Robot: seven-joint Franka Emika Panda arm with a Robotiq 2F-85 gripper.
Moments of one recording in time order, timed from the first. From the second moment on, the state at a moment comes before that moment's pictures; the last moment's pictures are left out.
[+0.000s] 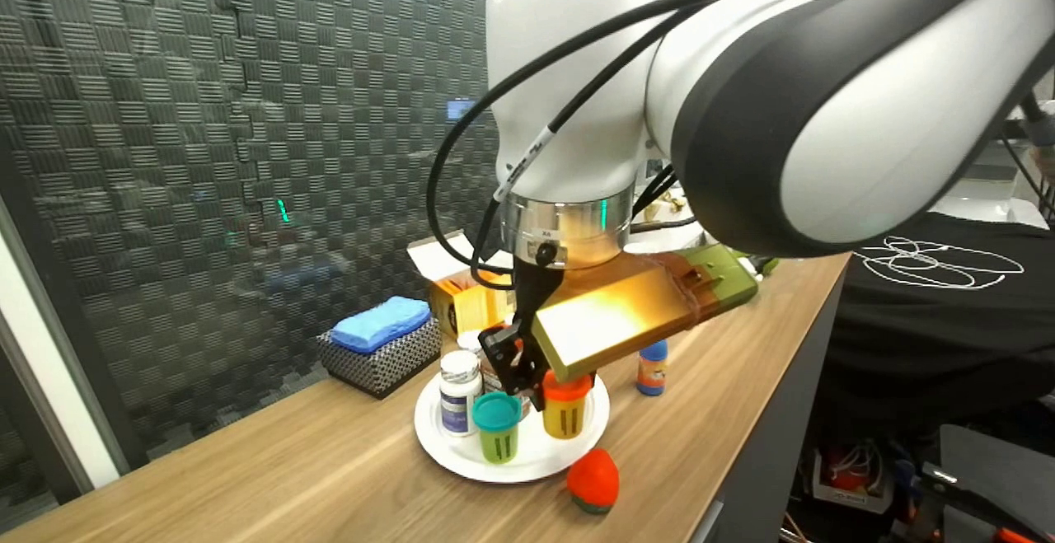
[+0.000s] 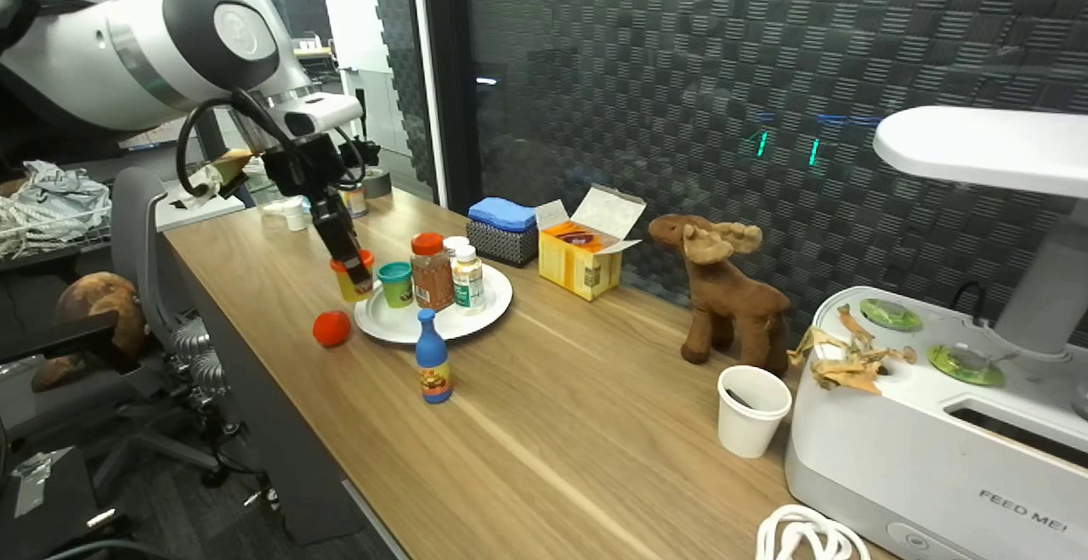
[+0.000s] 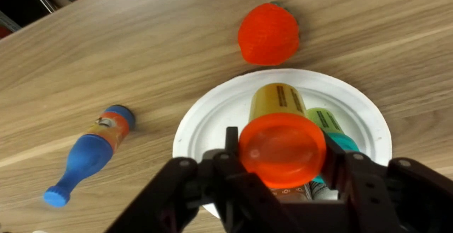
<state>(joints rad) 0.26 0.12 0.14 -2.33 -0.48 2.49 1.14</state>
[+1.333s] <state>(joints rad) 0.25 0.22 0.06 -2.32 -0.54 2.68 1.15</state>
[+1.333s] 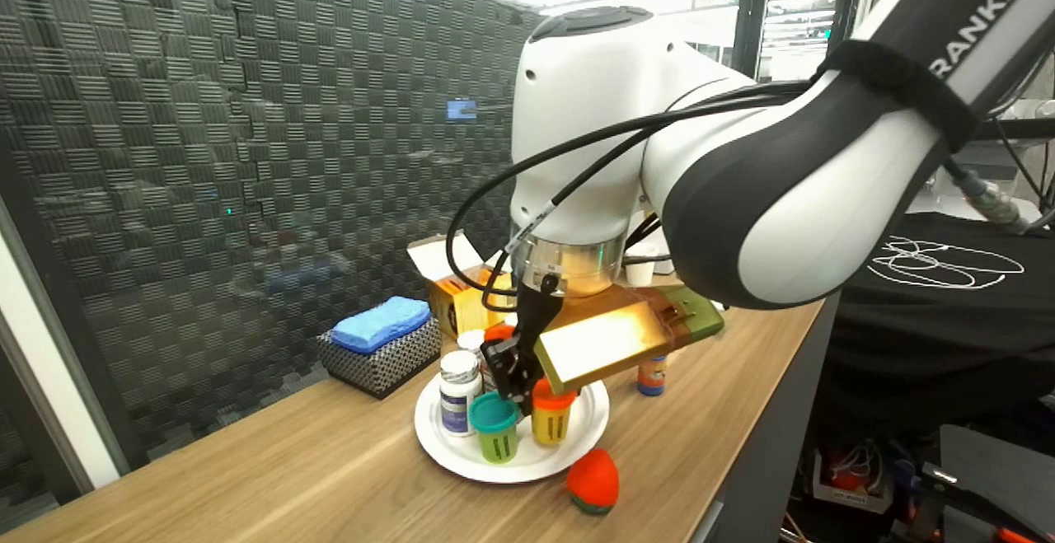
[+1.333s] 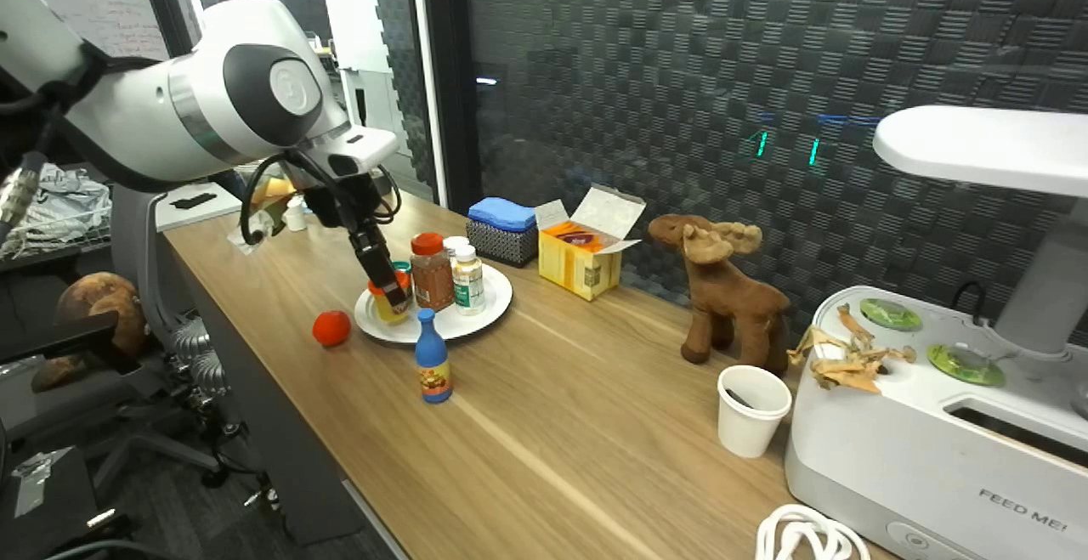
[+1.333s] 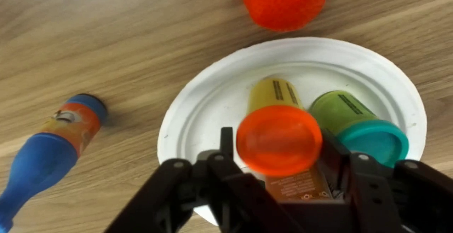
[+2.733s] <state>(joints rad) 0.16 0.02 0.03 -2.36 -0.55 2.44 1.06</state>
